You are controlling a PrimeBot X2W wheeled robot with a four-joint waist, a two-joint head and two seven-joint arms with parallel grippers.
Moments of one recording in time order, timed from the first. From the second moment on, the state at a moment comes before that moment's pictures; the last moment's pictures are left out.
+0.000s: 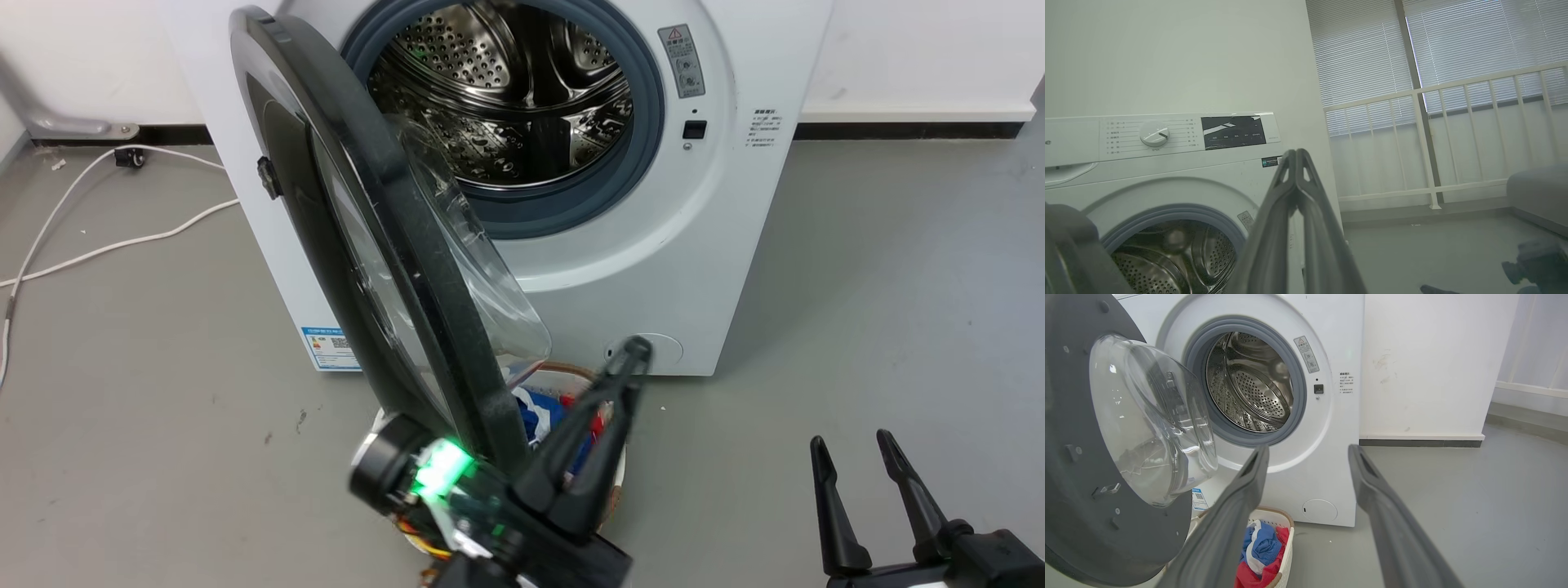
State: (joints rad) left arm -0.10 0.05 -0.58 -0.38 0.00 0.02 -0.26; right arm 0.18 -0.05 0.00 -0.04 0.11 0.13 -0.26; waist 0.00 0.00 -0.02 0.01
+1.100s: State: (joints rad) left arm -0.03 0.05 -0.66 -0.14 -0.07 0.01 -0.26; right arm 0.12 -0.05 0.01 -0.03 0.11 0.13 -0.26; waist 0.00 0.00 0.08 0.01
